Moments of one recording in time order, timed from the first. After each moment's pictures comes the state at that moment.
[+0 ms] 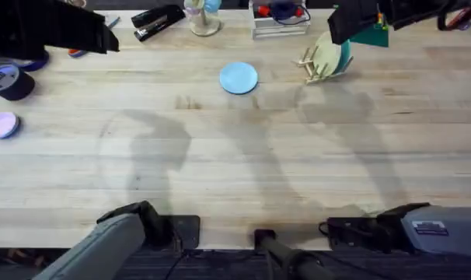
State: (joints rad) left arm 0.32 1.16 1.65 -1.52 0.50 0.40; right arm 0.29 1.52 1.77 -1.38 0.15 0.05
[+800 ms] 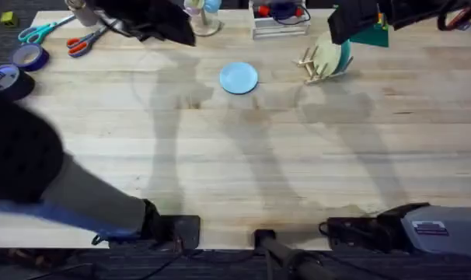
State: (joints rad) left arm 0.08 1.74 1.65 -1.21 0.66 0.29; right arm 0.29 1.52 1.77 -1.38 0.15 0.05
